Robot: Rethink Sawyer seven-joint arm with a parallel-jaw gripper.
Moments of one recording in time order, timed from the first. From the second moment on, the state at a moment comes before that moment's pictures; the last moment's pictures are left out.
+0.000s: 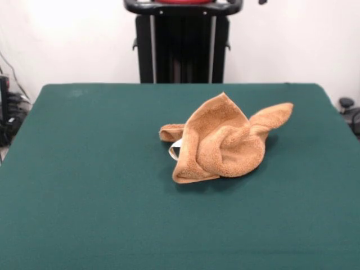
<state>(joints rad) -0.09 -1.27 0.00 2.19 -0.02 0.41 1.57</state>
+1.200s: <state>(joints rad) -0.32 -1.30 0.08 2.25 -0.01 0.16 1.57</state>
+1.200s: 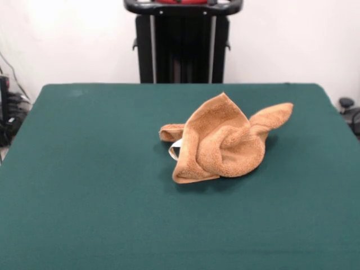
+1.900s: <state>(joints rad) -0.34 -1.20 0.13 2.25 -0.04 0.02 1.57</state>
